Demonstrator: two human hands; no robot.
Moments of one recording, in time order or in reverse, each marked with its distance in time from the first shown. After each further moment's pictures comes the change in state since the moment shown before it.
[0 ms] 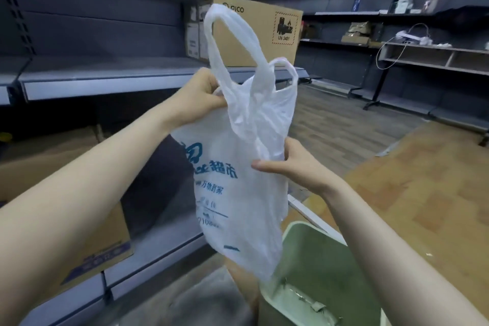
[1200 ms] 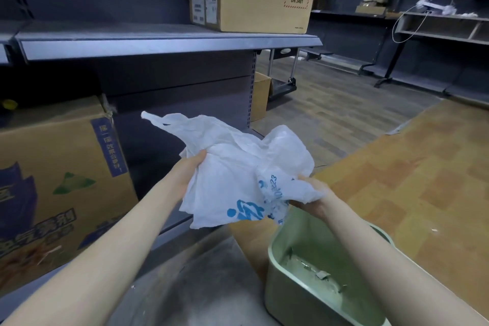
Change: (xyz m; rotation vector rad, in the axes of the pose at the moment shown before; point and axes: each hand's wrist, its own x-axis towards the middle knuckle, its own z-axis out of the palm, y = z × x) left_hand -0.112 -0.123 0.096 -0.971 0.315 -0.991; right_hand -0.019 0.132 0.025 0.677 0.585 0.769
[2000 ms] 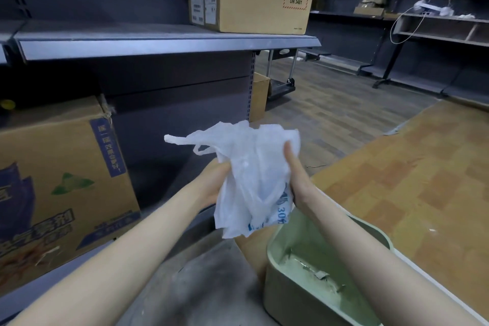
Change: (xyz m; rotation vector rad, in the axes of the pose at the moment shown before) left_hand -0.016 -0.013 0.060 0.058 -0.377 0.150; right_hand -0.026 -0.005 0.036 -0.183 -0.339 -0.377
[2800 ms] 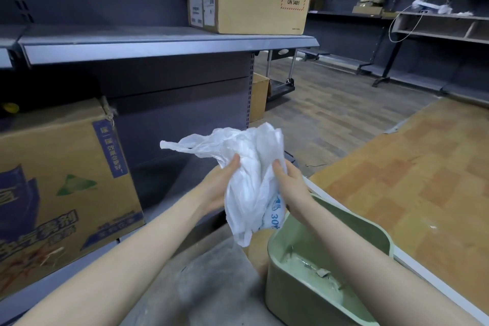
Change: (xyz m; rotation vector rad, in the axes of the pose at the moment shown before) left_hand -0.006 -0.014 -0.011 -0.136 -0.054 -0.059; right_hand -0.014 0.013 0.007 -0.180 0.128 -0.104
